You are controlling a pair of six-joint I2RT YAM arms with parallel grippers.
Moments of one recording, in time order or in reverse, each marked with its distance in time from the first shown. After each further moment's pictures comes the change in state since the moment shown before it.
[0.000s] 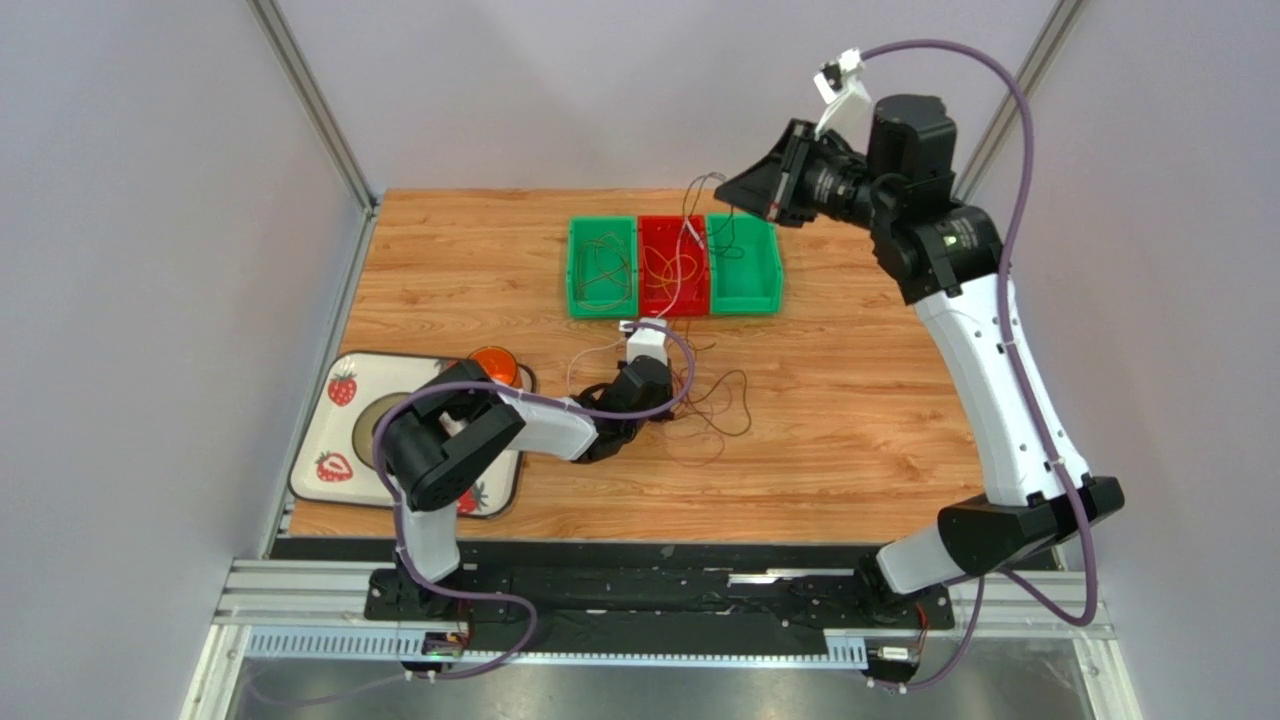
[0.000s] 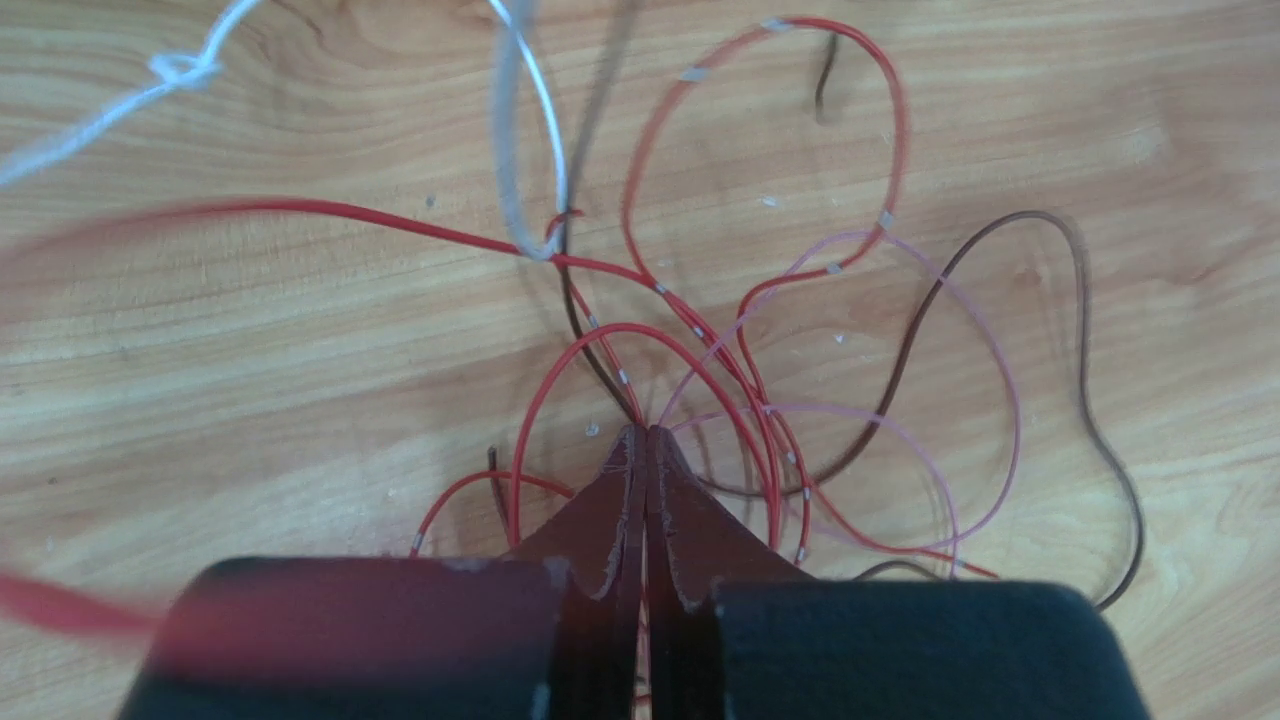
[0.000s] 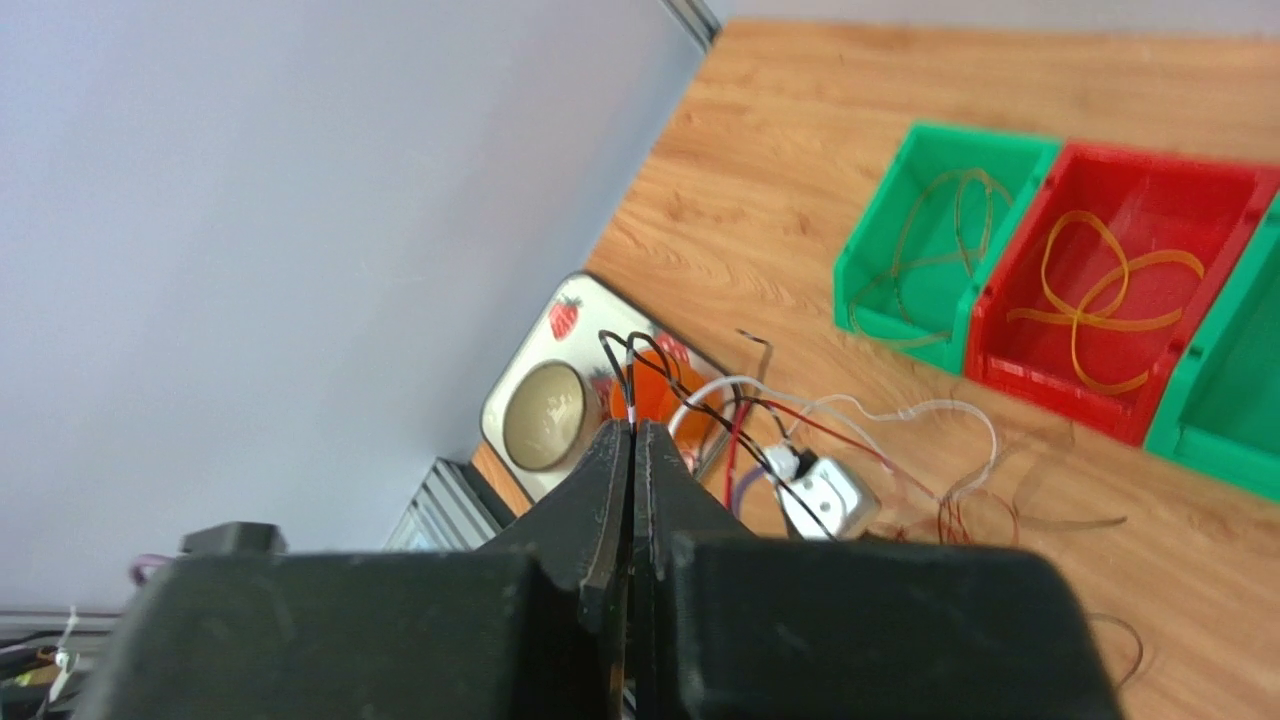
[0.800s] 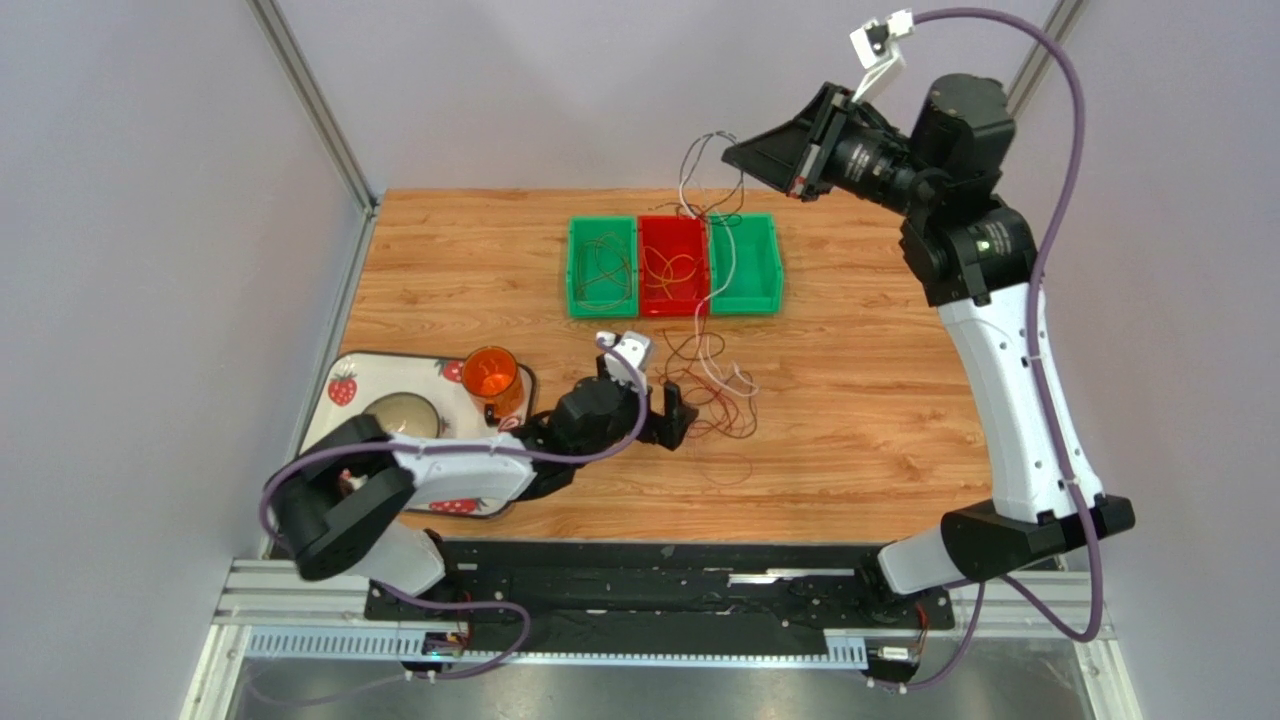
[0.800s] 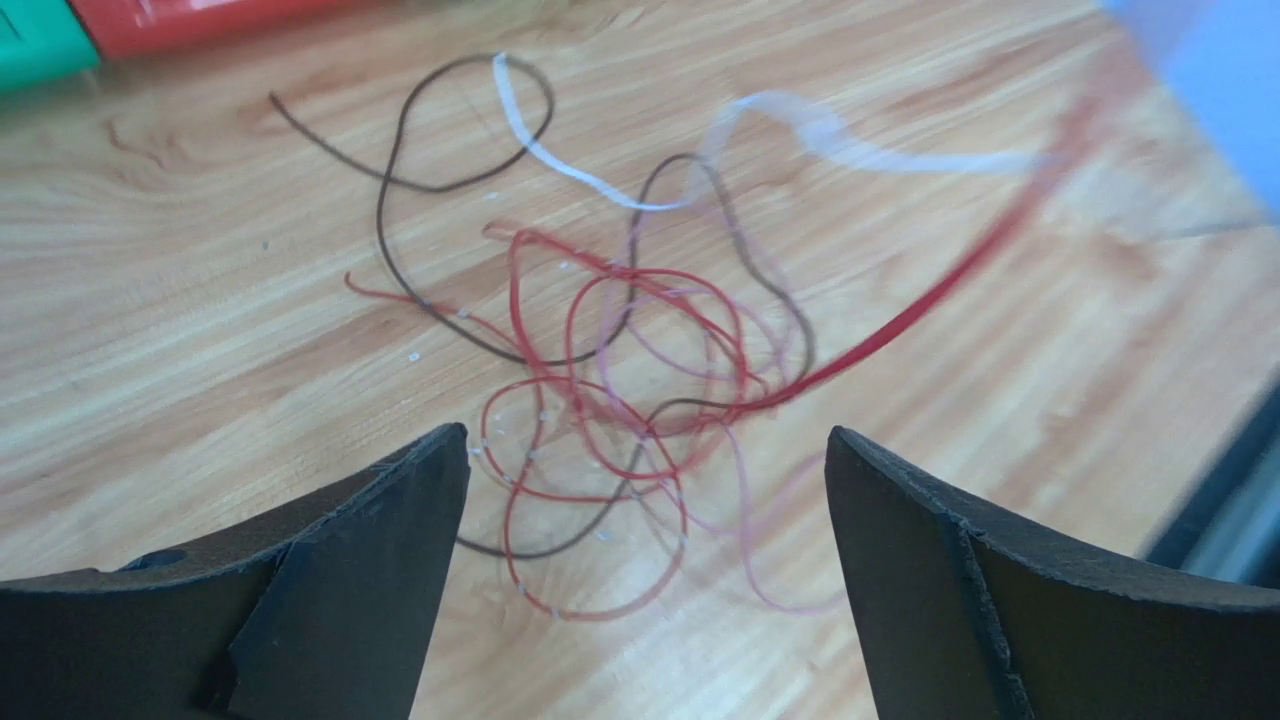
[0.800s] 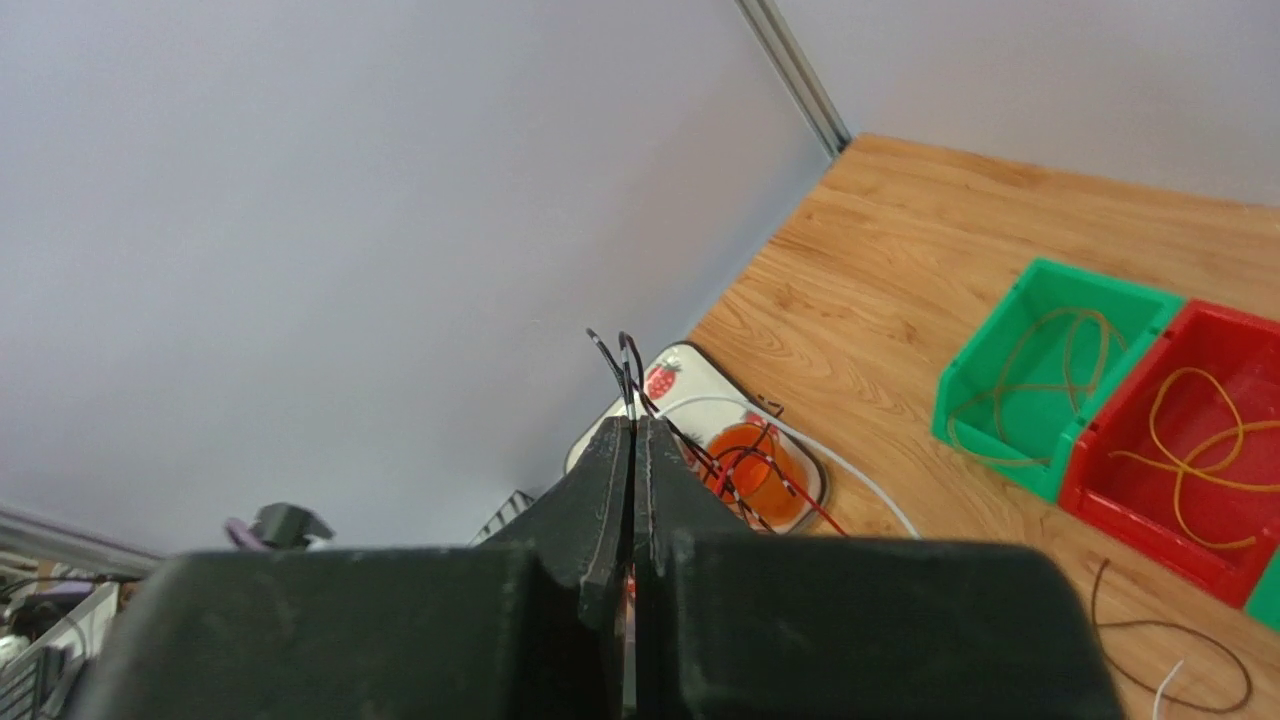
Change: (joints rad) left arm -0.042 -0.320 -0.225 0.126 0.206 0.117; right arm -0.049 -0.022 0.137 0.148 -0.150 0.095
